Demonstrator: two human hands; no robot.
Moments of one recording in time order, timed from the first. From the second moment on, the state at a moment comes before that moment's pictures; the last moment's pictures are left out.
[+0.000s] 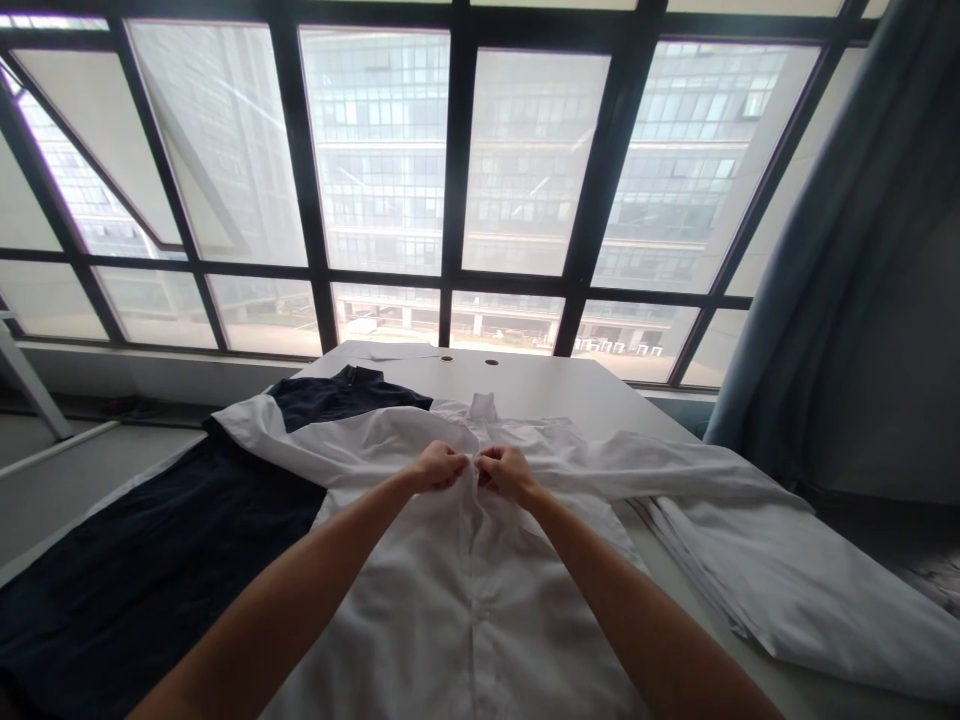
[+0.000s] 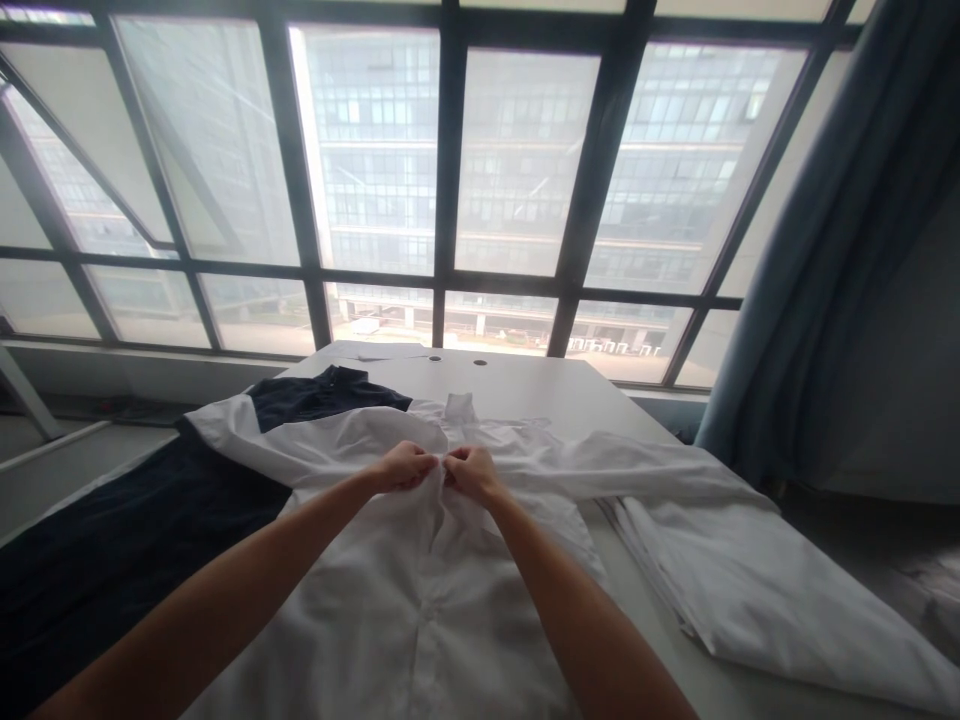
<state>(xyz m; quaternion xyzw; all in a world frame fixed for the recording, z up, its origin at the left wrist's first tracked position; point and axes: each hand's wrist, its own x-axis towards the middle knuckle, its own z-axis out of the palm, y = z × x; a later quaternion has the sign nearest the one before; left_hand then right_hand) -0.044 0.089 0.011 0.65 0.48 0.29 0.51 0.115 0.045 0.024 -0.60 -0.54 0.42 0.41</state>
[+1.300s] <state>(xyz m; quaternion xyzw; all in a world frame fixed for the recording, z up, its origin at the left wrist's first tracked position) -0.041 0.075 -0.012 0.70 0.39 0.32 0.51 0.123 0.041 0.002 -0.51 -0.52 0.53 0.43</state>
